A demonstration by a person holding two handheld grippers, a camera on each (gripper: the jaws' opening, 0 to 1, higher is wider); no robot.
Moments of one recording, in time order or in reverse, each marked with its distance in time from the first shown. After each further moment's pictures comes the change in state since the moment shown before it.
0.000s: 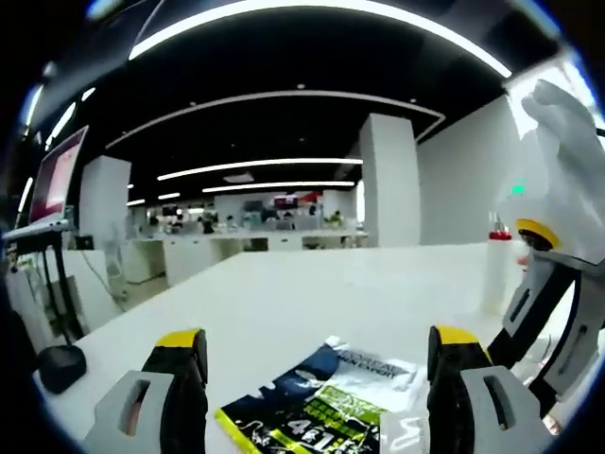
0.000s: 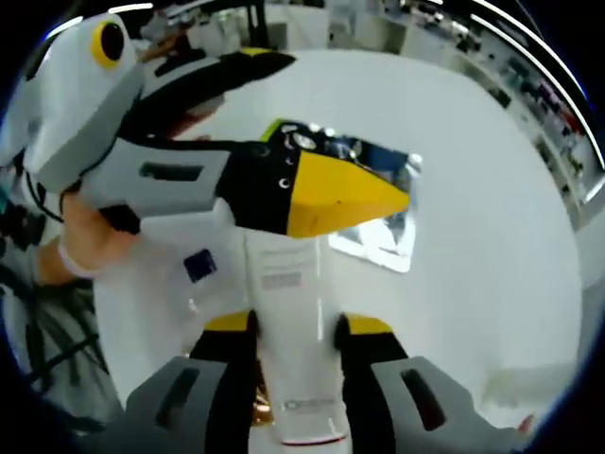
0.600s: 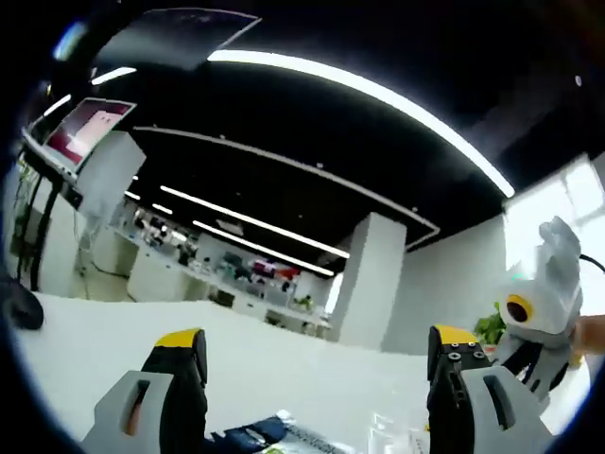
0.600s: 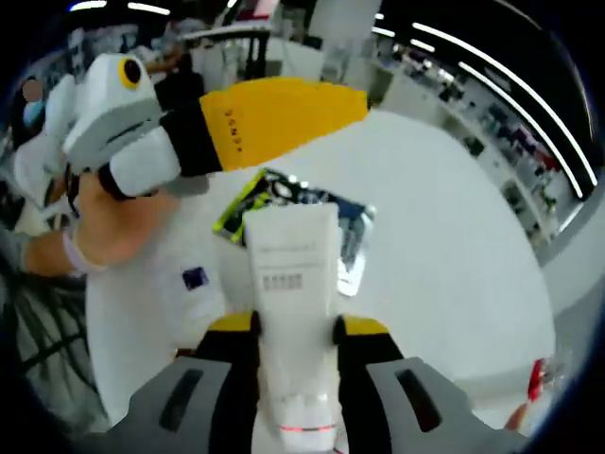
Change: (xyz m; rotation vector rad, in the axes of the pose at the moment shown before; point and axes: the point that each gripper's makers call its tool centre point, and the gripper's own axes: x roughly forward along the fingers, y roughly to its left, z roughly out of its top) left arm -0.028 -0.001 0.069 -0.397 -0.412 -0.178; right arm -0.052 -0.018 0.034 -0.069 -0.288 -0.182
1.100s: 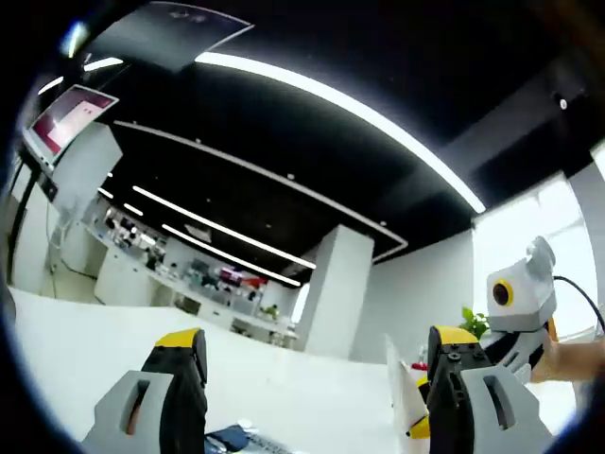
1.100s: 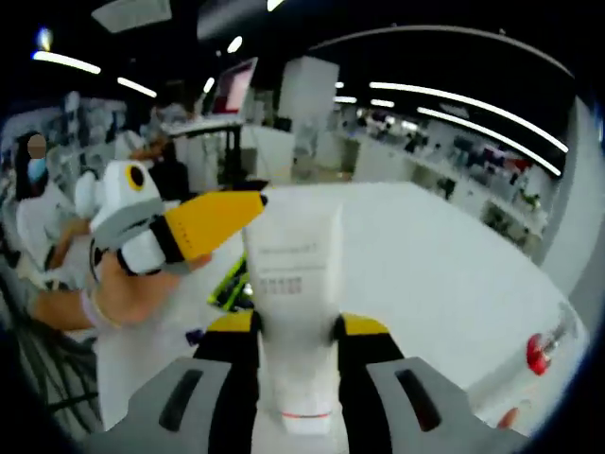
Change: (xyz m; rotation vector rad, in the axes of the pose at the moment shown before) left arm 0.013 -0.038 -0.005 0.026 0.001 -0.159; right arm -0.038 -0.026 0.024 0.180 -0.399 -0.067
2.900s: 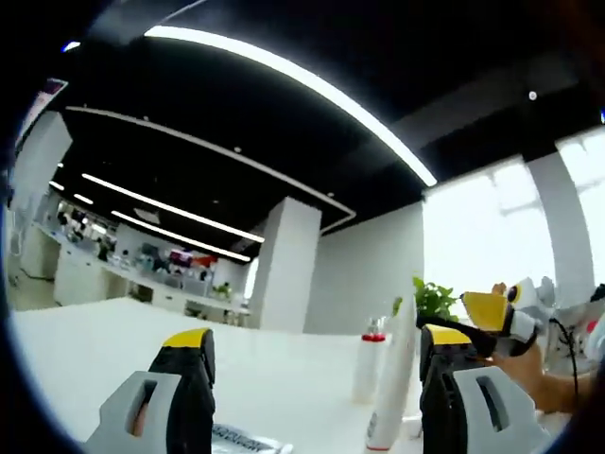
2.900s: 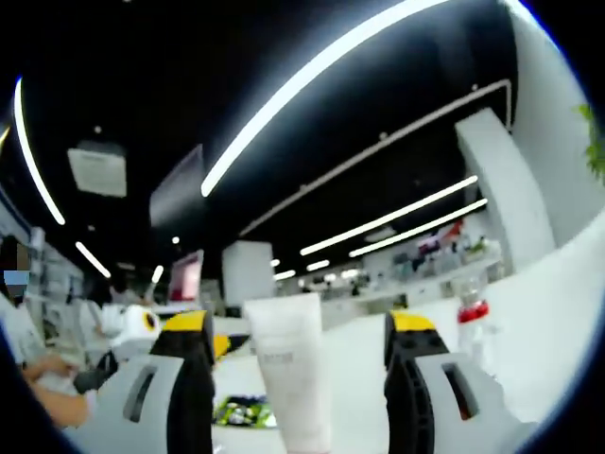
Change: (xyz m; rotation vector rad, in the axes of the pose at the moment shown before) left arm 0.000 -0.050 -0.025 0.045 0.150 -0.316; right arm -0.109 -0.044 0.030 0.254 -0.812 -0.280
